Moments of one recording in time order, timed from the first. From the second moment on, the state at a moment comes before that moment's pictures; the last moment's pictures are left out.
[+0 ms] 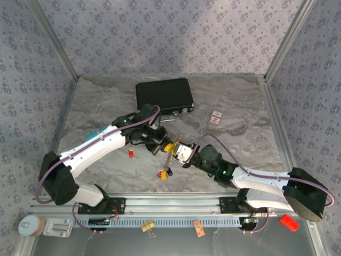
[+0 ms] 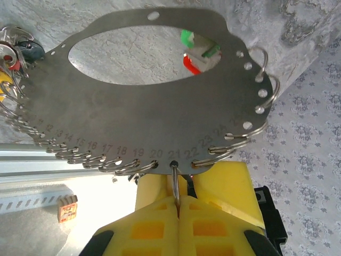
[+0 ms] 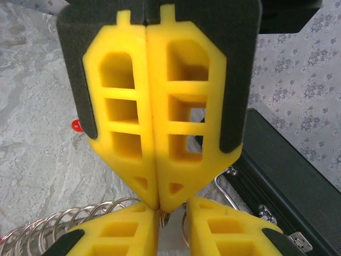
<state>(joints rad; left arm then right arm) -0.79 1.41 1.18 -0.76 0.51 -1.56 1.00 1.10 0.35 0.57 0.07 -0.49</state>
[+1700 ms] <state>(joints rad) -0.79 0.93 0.61 -0.14 0.35 0.45 0.83 1.08 0.65 -0.02 -0.34 -0.53</state>
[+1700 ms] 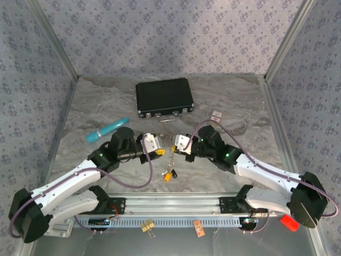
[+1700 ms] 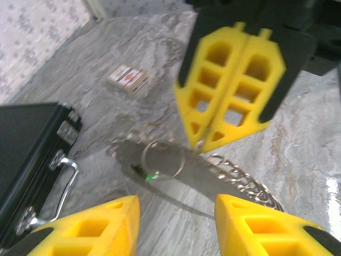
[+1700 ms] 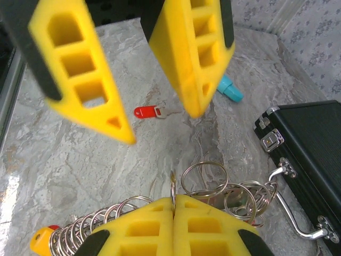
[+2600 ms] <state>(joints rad) -0.82 0.99 0.61 -0.09 0.40 0.53 0.86 1.12 0.71 -0.11 -0.36 -0.57</state>
